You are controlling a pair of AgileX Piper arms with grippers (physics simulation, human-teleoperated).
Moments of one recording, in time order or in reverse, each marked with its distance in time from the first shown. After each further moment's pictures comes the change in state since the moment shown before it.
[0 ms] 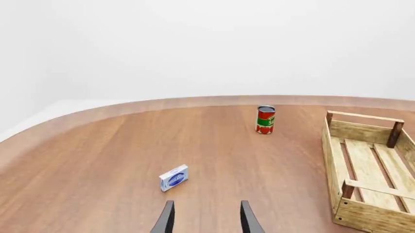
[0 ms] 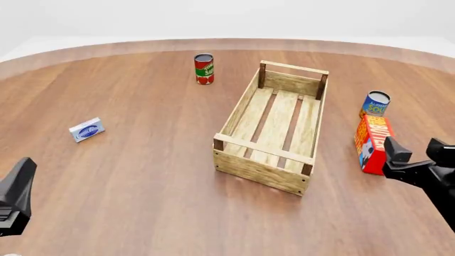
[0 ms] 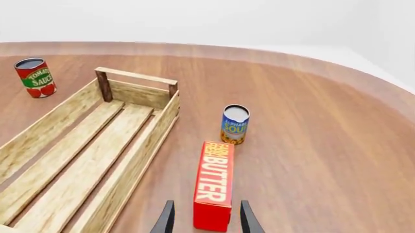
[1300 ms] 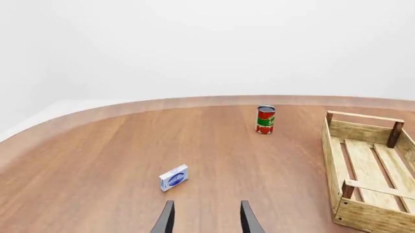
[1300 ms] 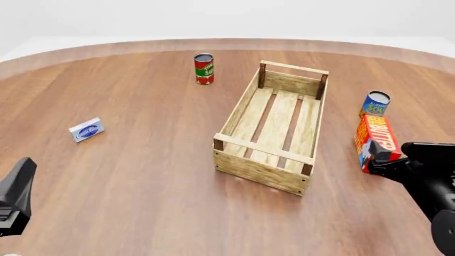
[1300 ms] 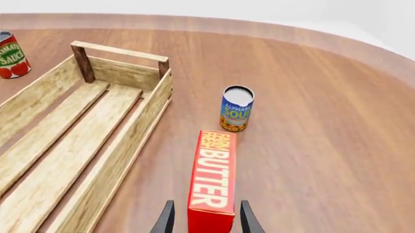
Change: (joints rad) left arm 0.000 0.000 0.000 0.000 0.000; right arm -0.016 0.409 -0.098 -0.221 -0.002
